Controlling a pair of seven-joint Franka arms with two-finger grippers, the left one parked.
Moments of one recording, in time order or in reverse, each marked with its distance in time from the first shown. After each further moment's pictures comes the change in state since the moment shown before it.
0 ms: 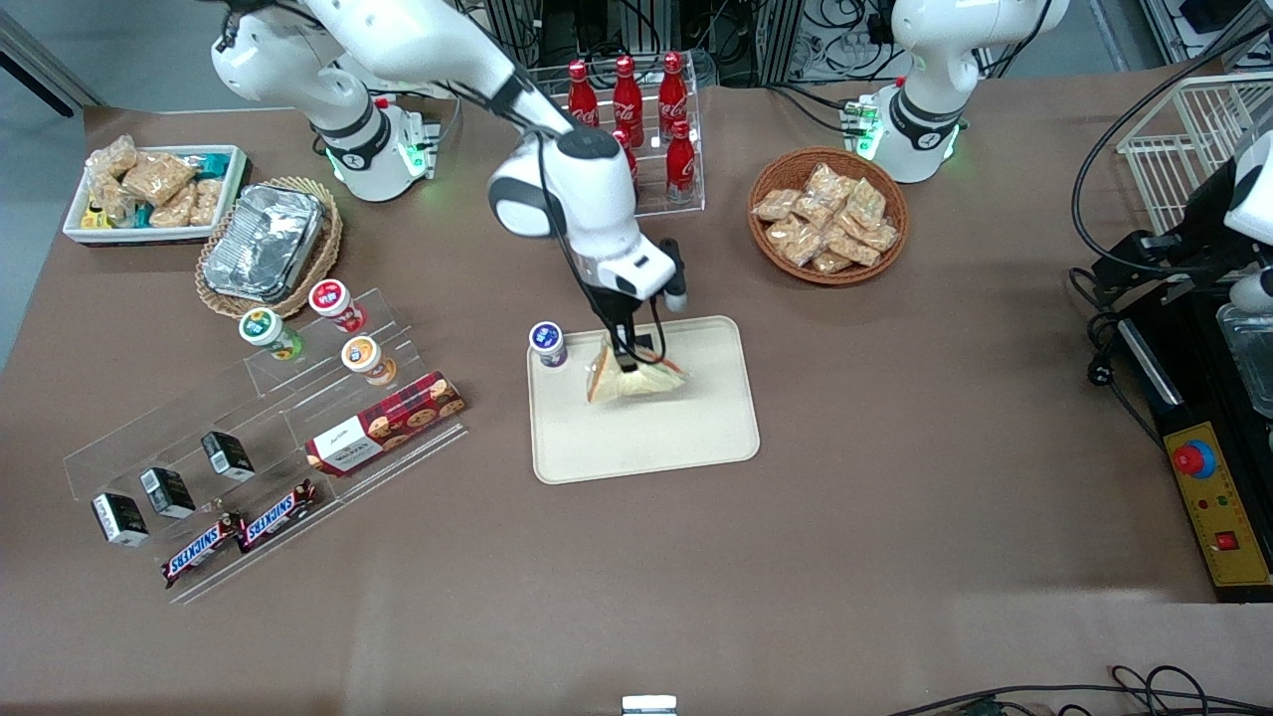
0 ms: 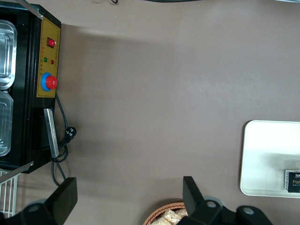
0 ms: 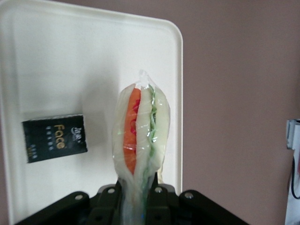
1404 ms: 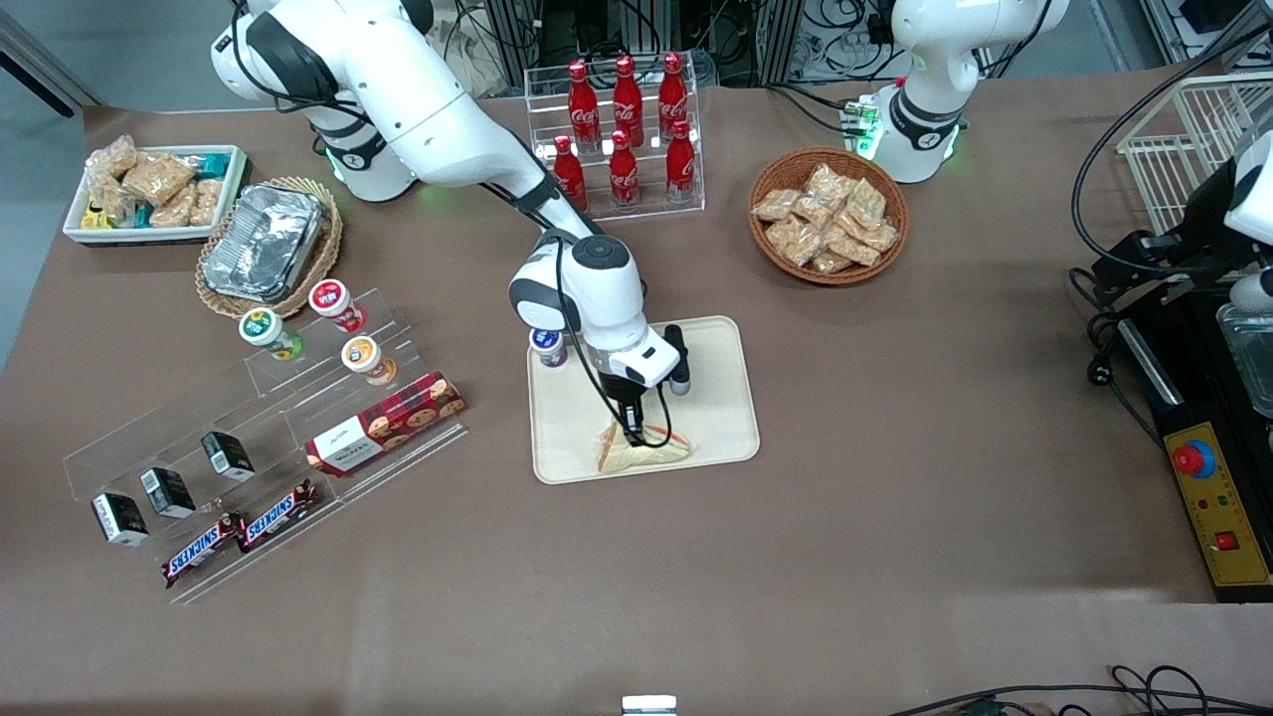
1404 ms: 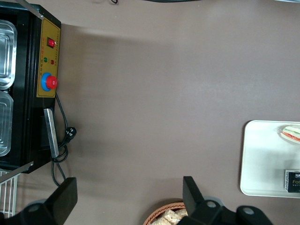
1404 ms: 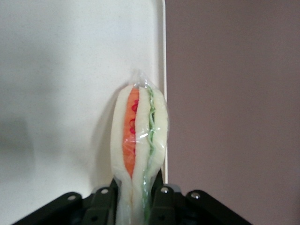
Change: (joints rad) arm -0.015 0.269 -0.083 0.194 -0.021 0.141 -0.009
